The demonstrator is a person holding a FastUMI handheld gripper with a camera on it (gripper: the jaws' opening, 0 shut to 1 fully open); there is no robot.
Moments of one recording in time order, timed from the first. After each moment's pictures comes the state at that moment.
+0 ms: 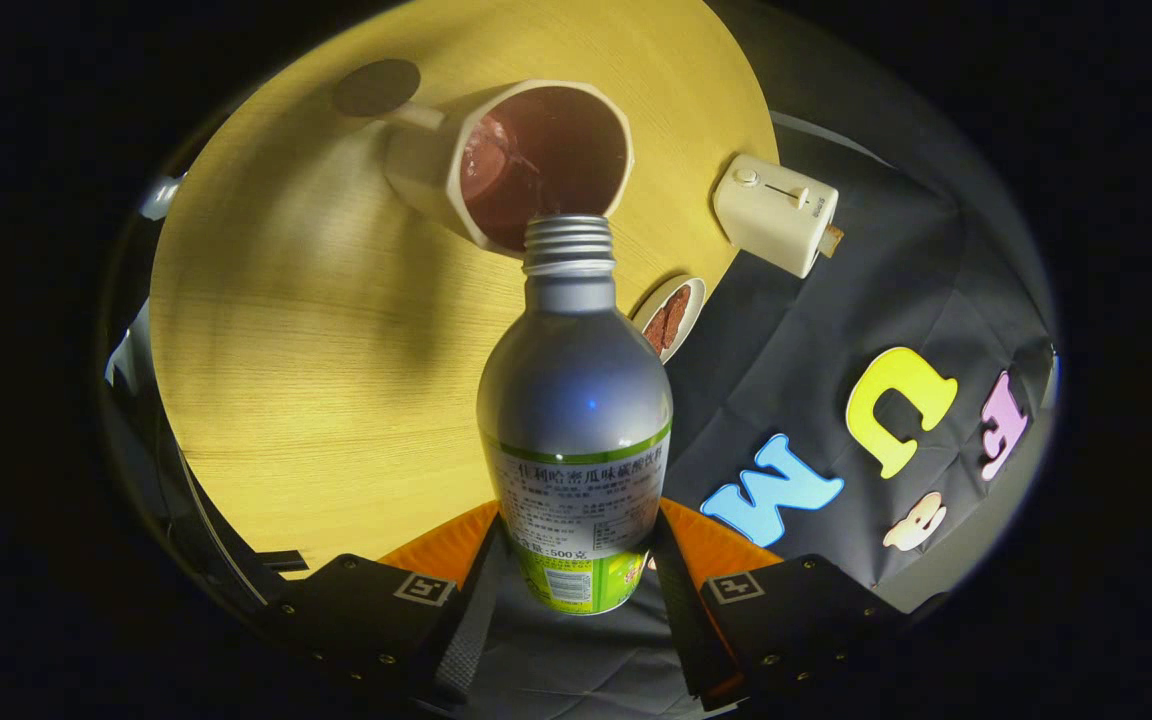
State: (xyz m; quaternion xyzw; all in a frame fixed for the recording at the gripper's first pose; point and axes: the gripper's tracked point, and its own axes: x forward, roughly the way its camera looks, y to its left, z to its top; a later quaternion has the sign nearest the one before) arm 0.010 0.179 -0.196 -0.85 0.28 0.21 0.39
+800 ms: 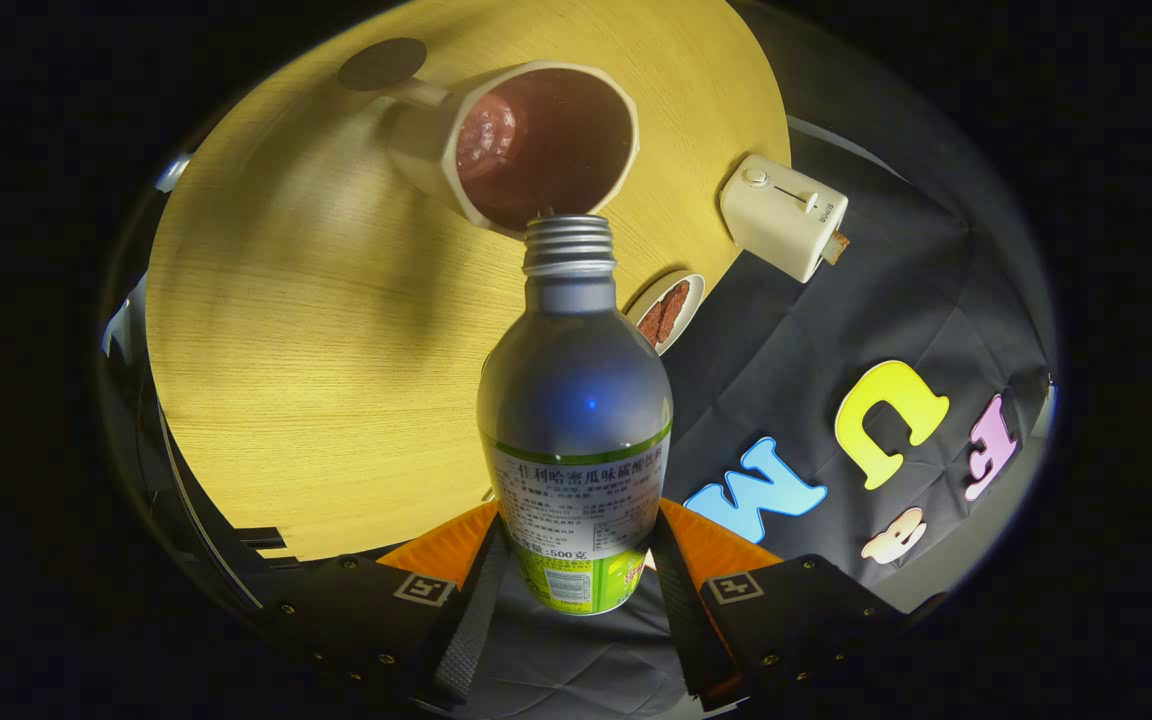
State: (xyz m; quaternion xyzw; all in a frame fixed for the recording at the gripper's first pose) arm 0.014 0.176 -0.188 -0.87 0.28 0.20 0.36
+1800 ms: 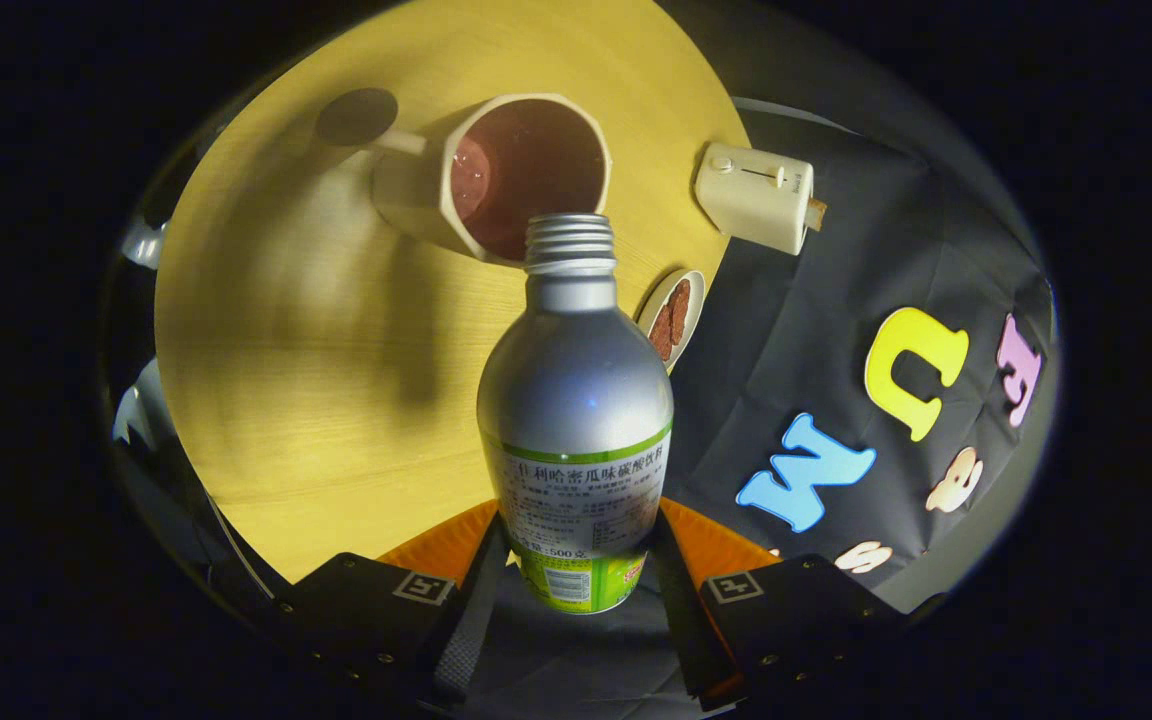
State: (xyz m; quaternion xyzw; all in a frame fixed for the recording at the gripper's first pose) arm -0.009 0.167 -0.212 -0.79 0.31 0.22 0.48
